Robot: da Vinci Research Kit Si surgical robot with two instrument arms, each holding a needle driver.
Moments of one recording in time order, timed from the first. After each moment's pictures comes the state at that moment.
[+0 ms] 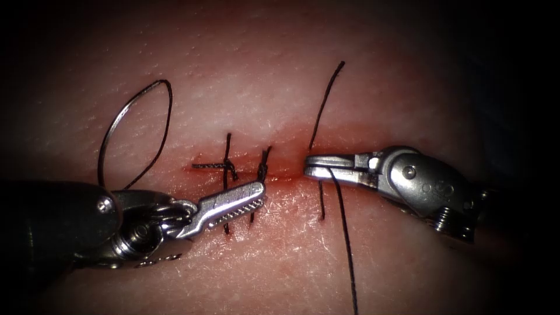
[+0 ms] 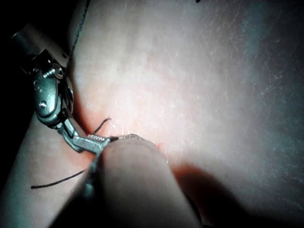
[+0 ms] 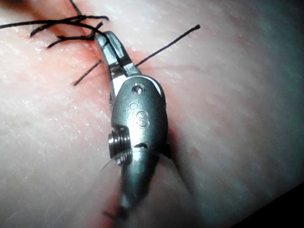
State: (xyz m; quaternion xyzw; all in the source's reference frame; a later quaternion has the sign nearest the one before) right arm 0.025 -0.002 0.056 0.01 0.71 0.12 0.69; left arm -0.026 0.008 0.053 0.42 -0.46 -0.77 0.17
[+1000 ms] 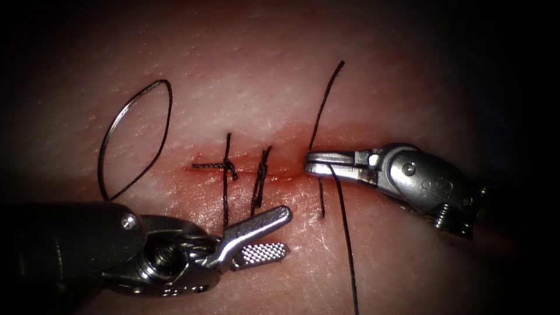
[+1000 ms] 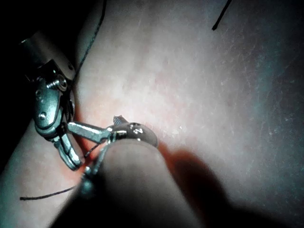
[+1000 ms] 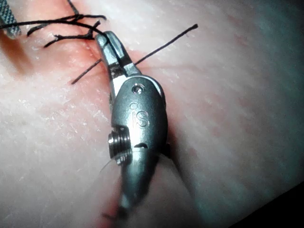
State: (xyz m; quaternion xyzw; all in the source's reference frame) right arm 0.025 -0.002 0.057 0.01 0.71 0.12 0.69; left arm -0.031 0.004 0.053 0.48 -0.33 -0.80 0.13
